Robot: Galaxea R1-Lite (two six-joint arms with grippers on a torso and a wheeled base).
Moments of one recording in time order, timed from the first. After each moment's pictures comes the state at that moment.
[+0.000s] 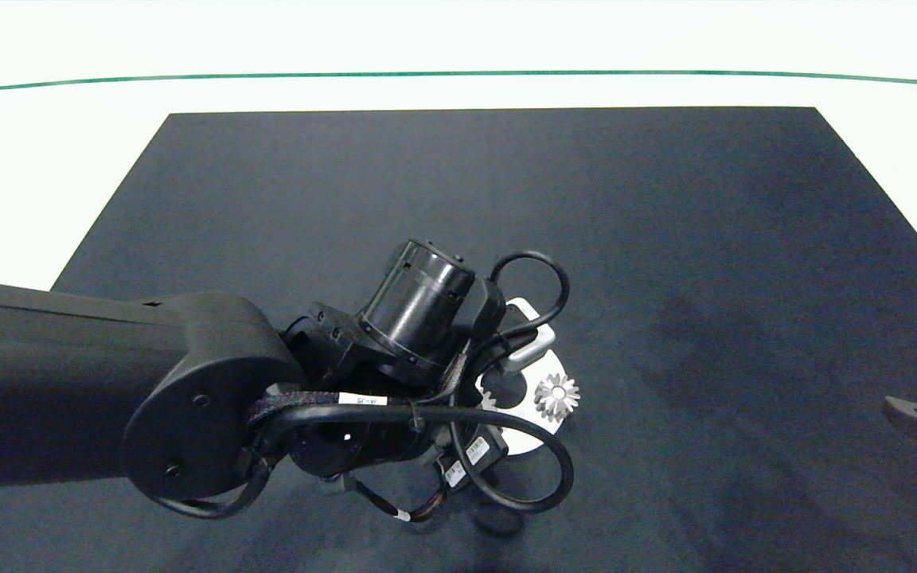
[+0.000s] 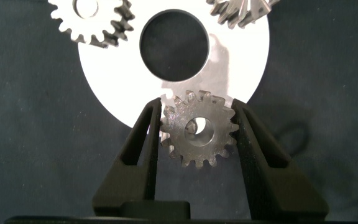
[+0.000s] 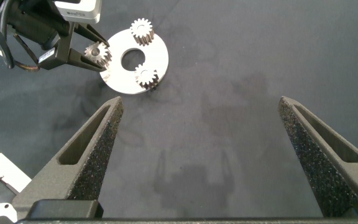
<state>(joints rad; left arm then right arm) -0.88 1.79 -1.22 0.17 0.20 0.32 0.72 0.91 -0.90 0.22 -0.20 -0.18</state>
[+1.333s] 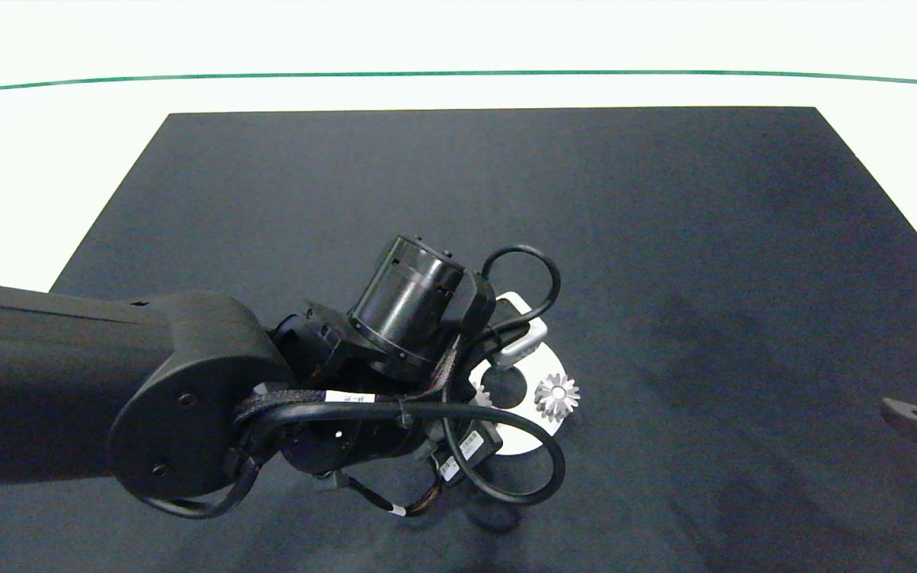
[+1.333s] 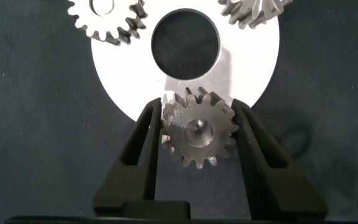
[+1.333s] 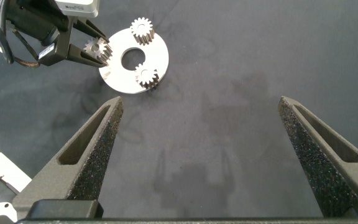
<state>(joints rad) -0.87 1.78 -1.21 0.14 0.20 0.32 0.73 0.92 -0.90 0.22 -0.20 -0.18</state>
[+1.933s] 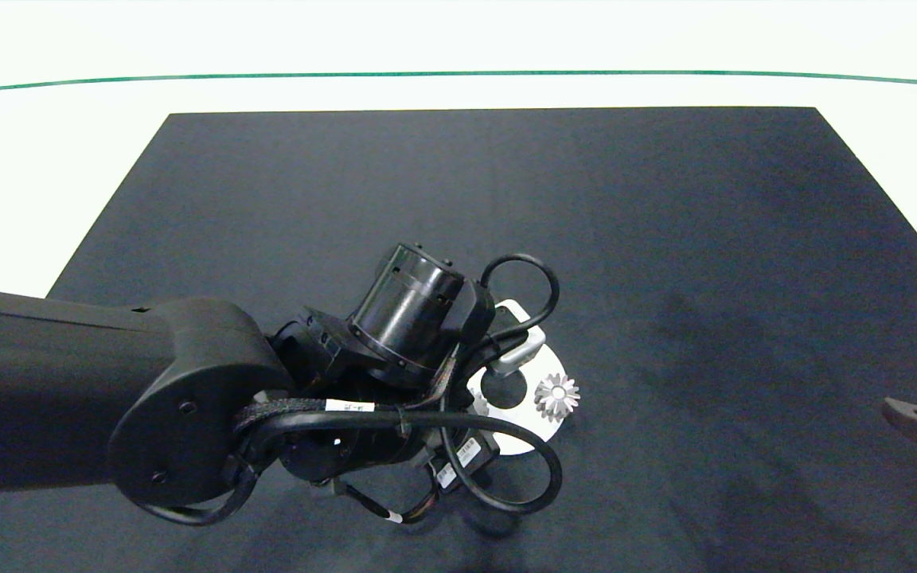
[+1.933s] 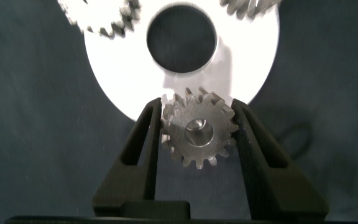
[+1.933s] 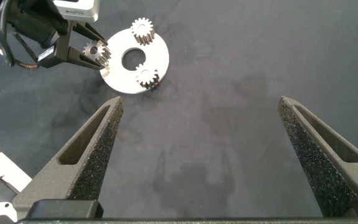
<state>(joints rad) -0.87 1.77 -1.19 0.15 0.21 0.32 0.73 0.91 -0.90 0.22 -0.20 -0.18</state>
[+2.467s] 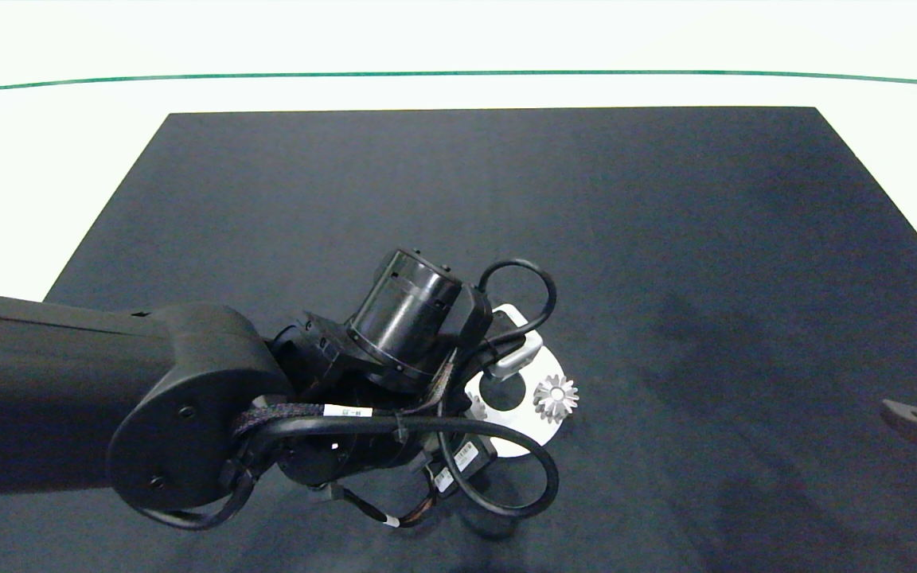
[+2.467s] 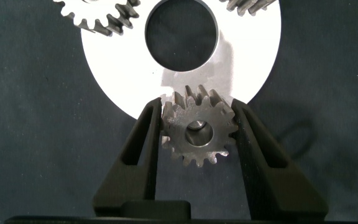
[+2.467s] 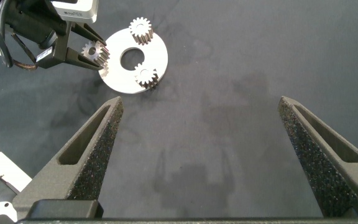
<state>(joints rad) -0.87 1.77 -1.18 0.14 0.21 0.31 0.72 0.91 -0.90 0.22 -0.20 -0.18</state>
